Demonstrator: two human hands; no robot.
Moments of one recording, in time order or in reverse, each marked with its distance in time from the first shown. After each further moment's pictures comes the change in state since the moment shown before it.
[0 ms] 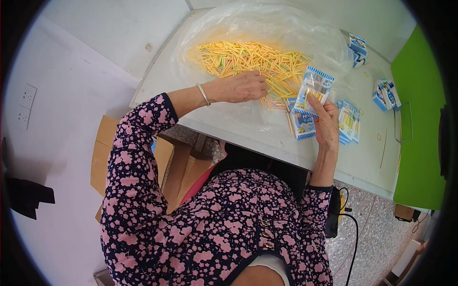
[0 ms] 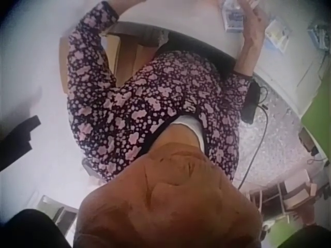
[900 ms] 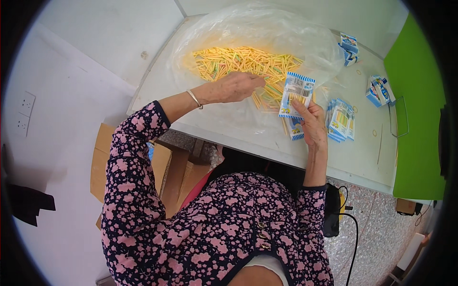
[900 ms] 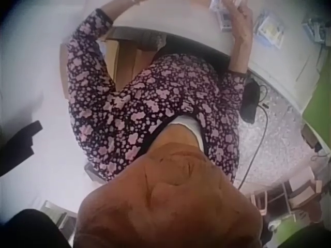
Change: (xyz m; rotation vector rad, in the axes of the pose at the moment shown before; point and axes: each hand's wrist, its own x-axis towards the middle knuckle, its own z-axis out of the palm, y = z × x) left_hand 0.002 -0.001 -0.005 -0.446 0.078 -0.374; right_hand 0.000 0.016 0.003 -0.072 -0.072 0.014
